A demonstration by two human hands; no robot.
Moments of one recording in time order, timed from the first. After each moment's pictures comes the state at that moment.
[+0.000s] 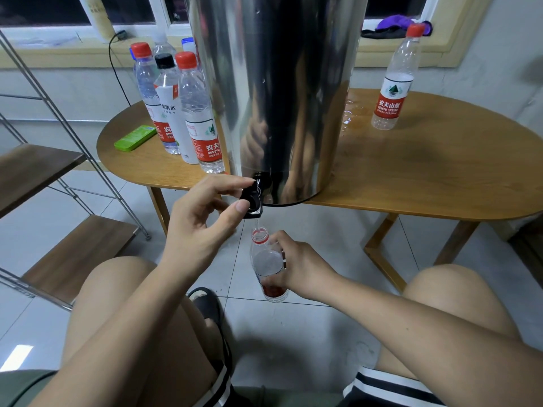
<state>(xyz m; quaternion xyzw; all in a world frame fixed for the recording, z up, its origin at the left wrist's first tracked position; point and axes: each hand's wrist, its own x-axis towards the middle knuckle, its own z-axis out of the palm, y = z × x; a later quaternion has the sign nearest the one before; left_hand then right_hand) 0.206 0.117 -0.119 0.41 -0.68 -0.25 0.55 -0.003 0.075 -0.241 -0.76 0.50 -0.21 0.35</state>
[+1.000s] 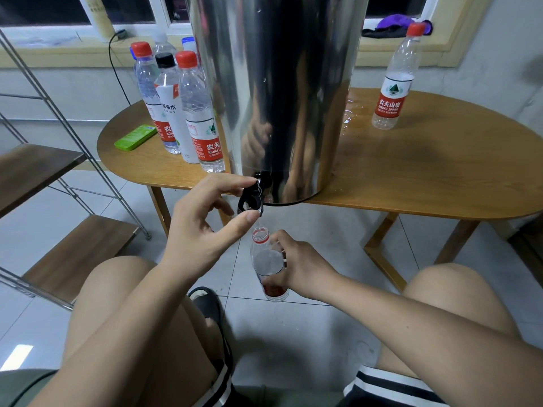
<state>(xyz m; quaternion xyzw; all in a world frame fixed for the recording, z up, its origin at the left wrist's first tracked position) 0.209 0.117 -0.116 0.41 -0.73 -0.20 0.52 -0.003 0.075 -0.240 -0.77 0.51 -0.20 0.34</state>
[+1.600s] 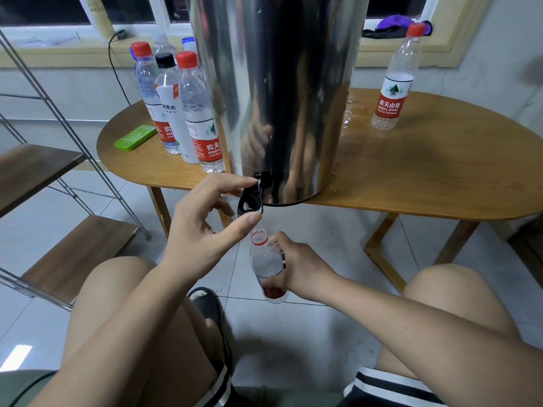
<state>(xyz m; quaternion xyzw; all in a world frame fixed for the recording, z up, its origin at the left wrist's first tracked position) 0.208 0.117 -0.115 0.41 -0.74 -0.18 0.51 -0.001 0.075 -0.240 -0.77 0.51 -0.18 0.34</state>
